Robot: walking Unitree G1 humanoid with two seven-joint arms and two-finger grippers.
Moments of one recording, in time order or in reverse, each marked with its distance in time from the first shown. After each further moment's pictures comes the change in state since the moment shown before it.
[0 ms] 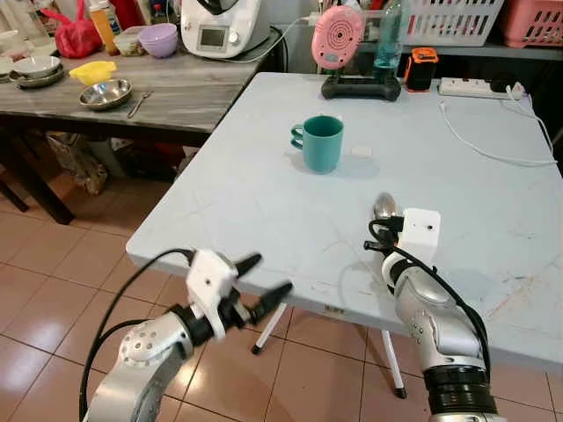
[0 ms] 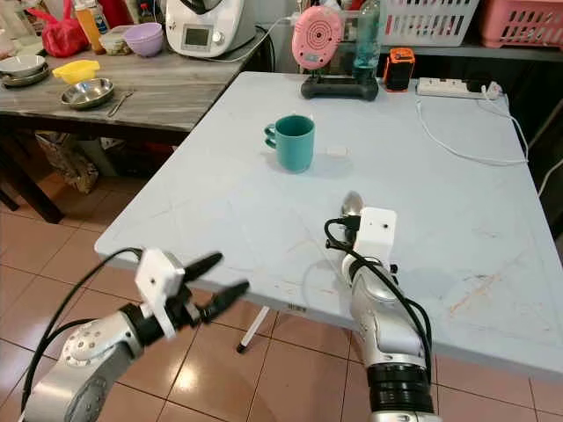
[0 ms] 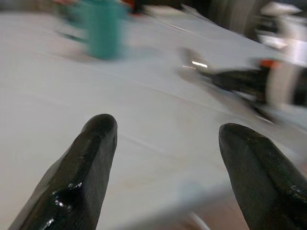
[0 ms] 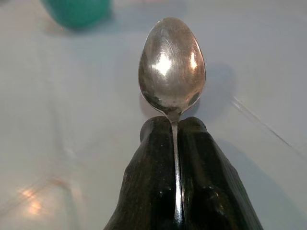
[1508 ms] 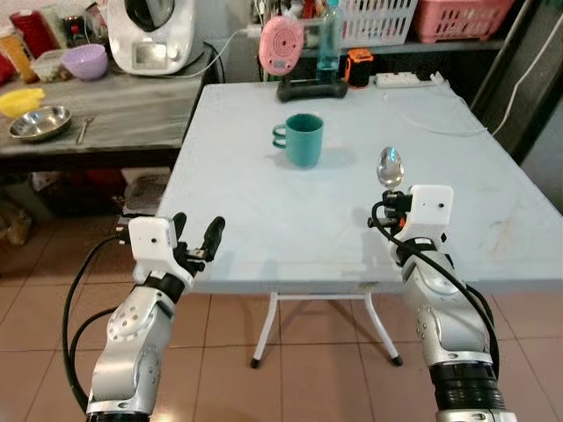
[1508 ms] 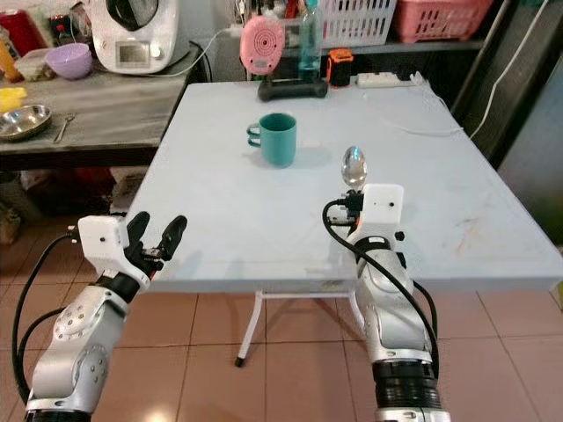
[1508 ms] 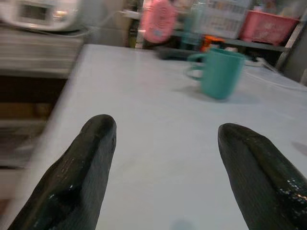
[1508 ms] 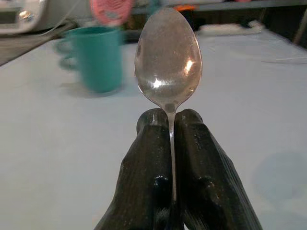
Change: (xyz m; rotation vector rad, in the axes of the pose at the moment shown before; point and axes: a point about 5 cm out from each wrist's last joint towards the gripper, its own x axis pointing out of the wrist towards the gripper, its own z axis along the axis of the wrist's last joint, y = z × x) left arm -0.002 0.051 0.008 -0.086 -0.126 0.464; right arm -0.004 0.003 0.028 -0.095 -0.239 0.053
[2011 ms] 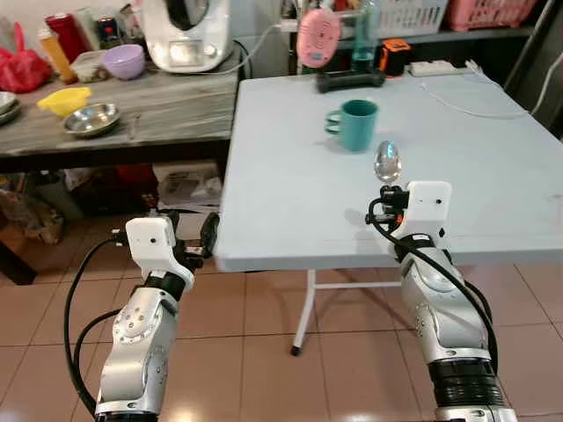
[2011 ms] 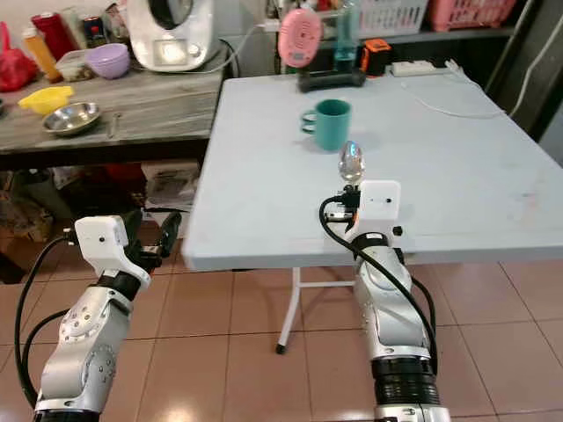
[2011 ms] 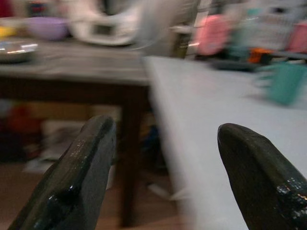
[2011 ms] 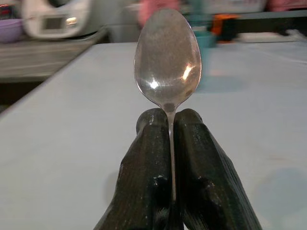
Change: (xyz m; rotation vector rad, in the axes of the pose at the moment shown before) left arm -0.001 0.004 -0.002 0.021 -0.036 0.119; right arm 0.003 0.006 0.007 -0.019 -0.036 0.025
